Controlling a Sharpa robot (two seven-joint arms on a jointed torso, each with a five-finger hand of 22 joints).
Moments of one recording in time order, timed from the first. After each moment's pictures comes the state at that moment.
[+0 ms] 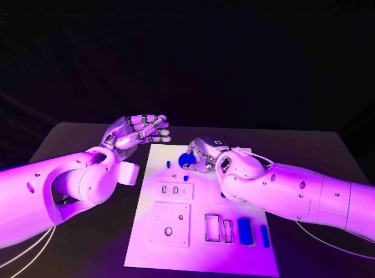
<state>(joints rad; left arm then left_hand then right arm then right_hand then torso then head) 1.21 -0.98 0.02 1.73 -0.01 -0.36 0.44 1.51 -0.13 0.29 0.27 0.26 0.85 0.22 0.19 0.16 1.00 0.18 0.07 0.07 0.96 0.14 0.30 0.33 0.17 0.89 0.23 0.39 0.19 1.22 -0.46 -0.11 1.31 -1.54 -0.43 -0.35 1.26 -0.19 0.20 0.29 0.25 0.87 0.16 0.21 0.36 1.34 0.08 1.37 1.28 1.47 0.00 1.55 1.31 0.07 1.39 0.11 1.32 1.31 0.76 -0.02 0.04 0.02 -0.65</state>
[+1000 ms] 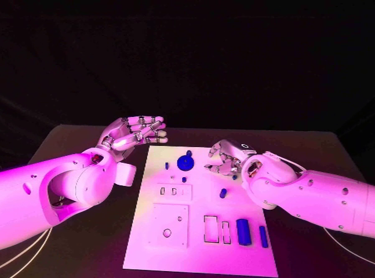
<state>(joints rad) 1.21 -1.00 0.02 1.73 -0.01 -0.36 0.43 1.53 -0.14 0.32 0.25 0.26 0.85 0.22 0.19 0.16 1.00 0.18 0.07 0.07 0.95 0.14 0.30 0.34 0.17 0.88 0.23 0.41 0.20 1.21 -0.66 -0.11 1.45 -1.48 -0.48 -0.32 1.28 -0.19 0.20 0.29 0.33 0.89 0.16 0.22 0.35 1.34 0.08 1.37 1.29 1.47 0.00 1.55 1.31 0.07 1.39 0.11 1.31 1.31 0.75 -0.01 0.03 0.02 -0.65</state>
